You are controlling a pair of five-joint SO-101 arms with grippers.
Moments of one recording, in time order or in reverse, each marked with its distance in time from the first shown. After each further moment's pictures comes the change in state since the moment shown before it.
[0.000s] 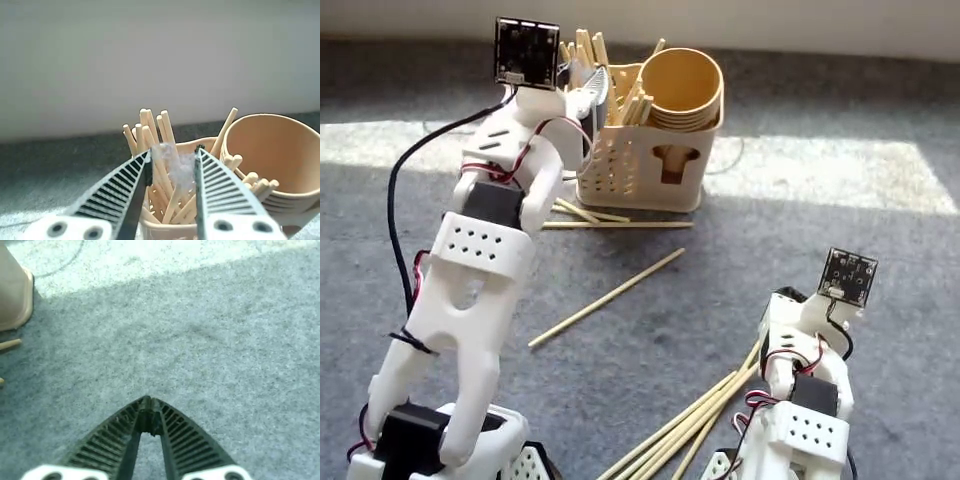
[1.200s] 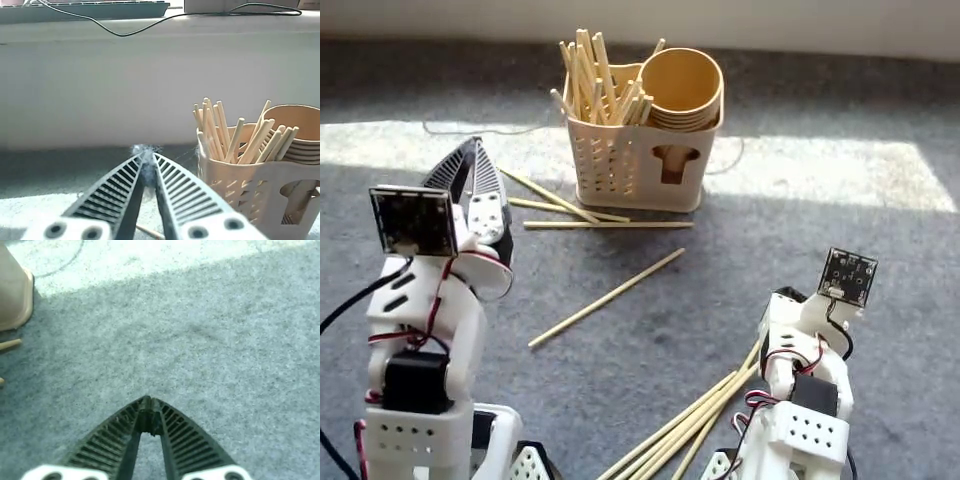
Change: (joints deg) left arm -10.5 -55.6 37.0 7.4 -4.2; right arm 0.0 0.0 0.0 0.0 0.0
